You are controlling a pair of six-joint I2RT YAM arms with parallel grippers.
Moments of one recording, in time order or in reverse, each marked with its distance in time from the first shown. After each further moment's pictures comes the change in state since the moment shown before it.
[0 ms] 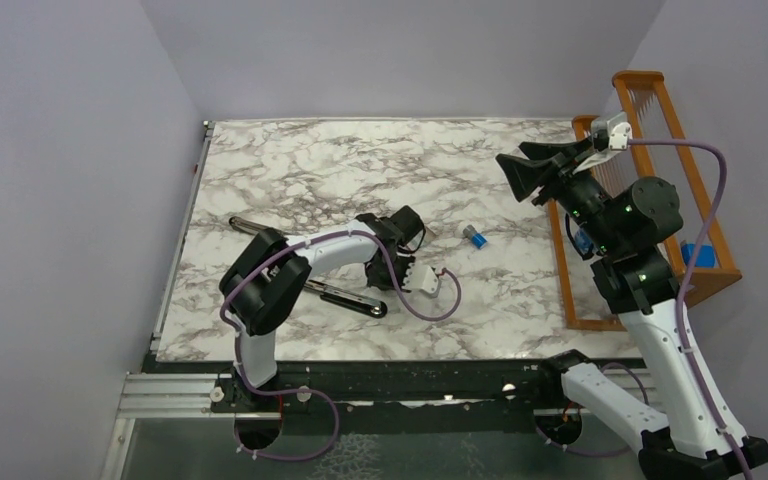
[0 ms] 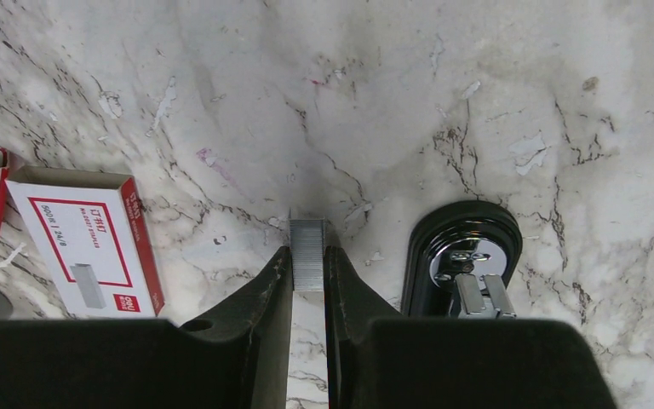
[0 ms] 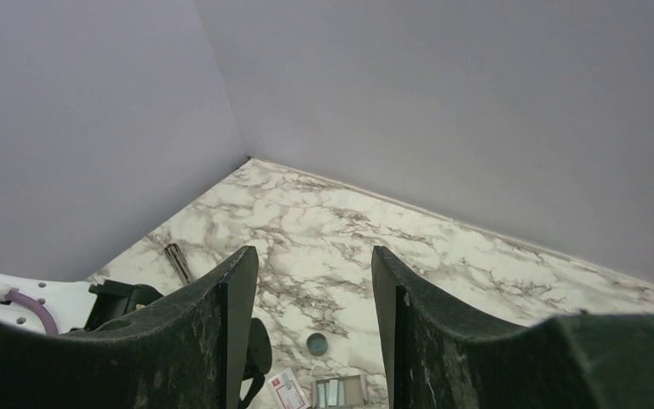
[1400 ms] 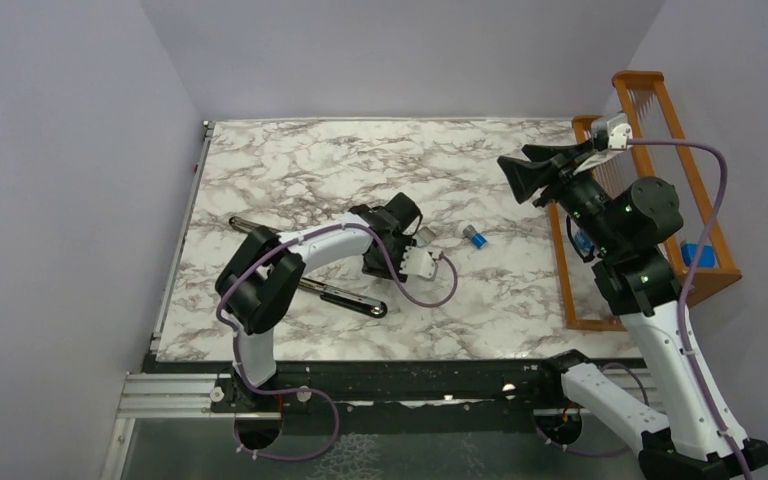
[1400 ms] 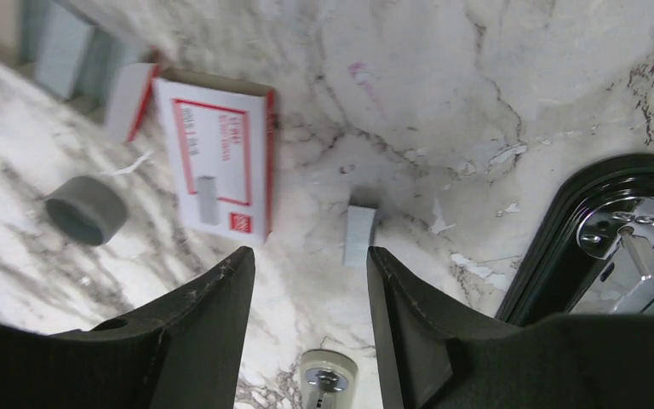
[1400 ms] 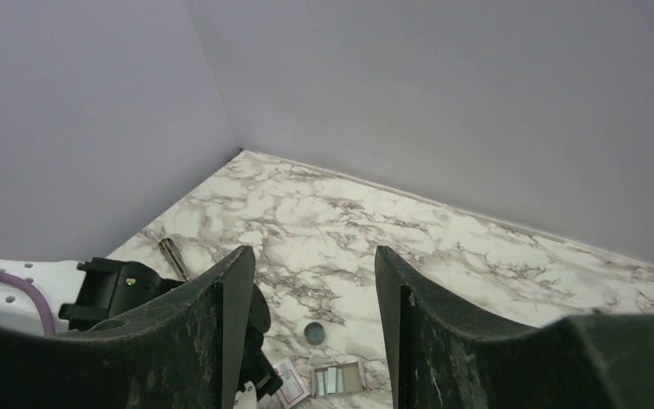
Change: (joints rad) left arm 0.044 0.014 0.044 0.051 -0.169 0.043; right arm 0.000 -0.002 0.006 -0.047 0.029 -0.016
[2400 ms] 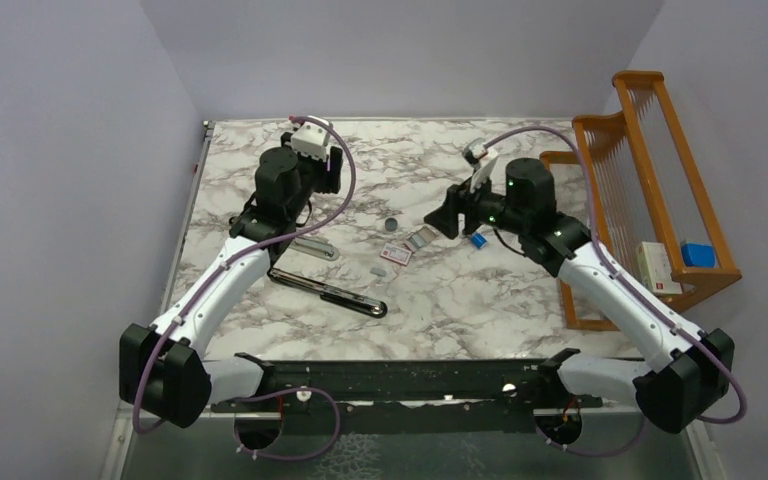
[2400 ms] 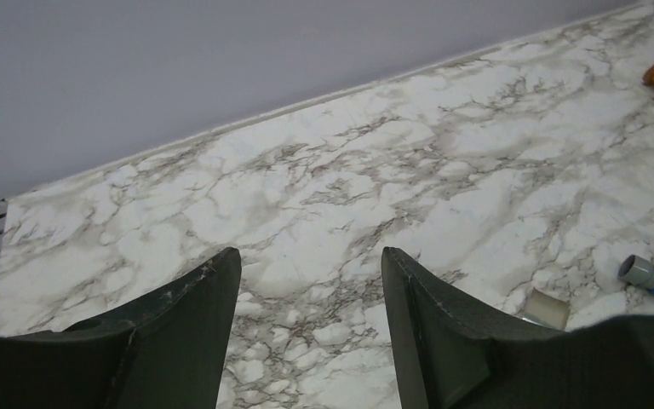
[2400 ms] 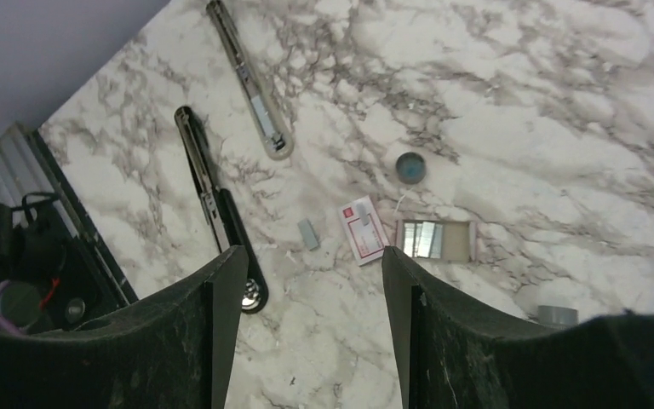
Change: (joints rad) left arm 0.375 -0.634 -0.265 0.797 -0.116 -1.045; right arm 0.187 0.312 -0.074 -0.117 -0.133 -0.027
